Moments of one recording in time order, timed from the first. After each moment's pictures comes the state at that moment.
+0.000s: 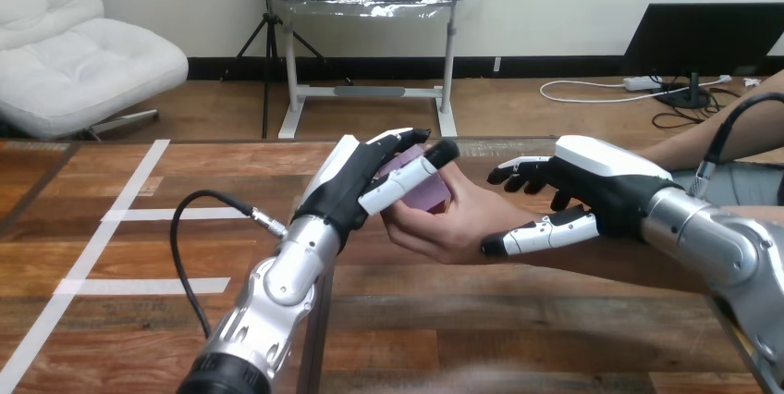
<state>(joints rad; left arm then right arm) -0.57 0.09 -0.17 0.80 0.30 -0.19 -0.05 -0.46 -0.64 0.26 0.36 -0.48 -0.15 0.43</state>
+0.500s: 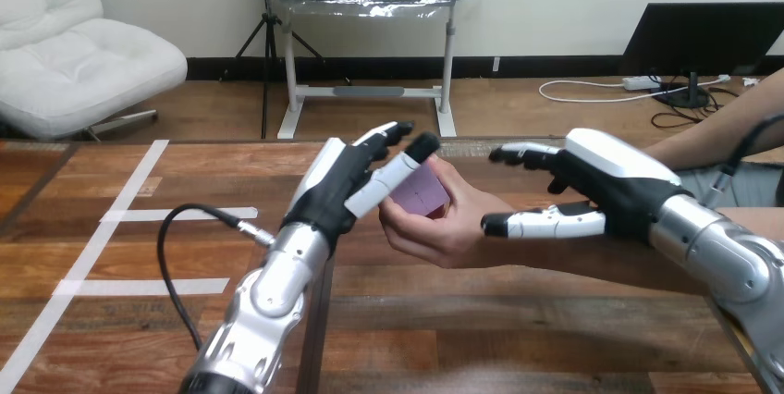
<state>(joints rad) -0.49 0.10 -0.14 0.69 0.24 -0.19 -0.05 -0.41 -0.63 0.22 0.37 -0.42 -0.22 0.33</state>
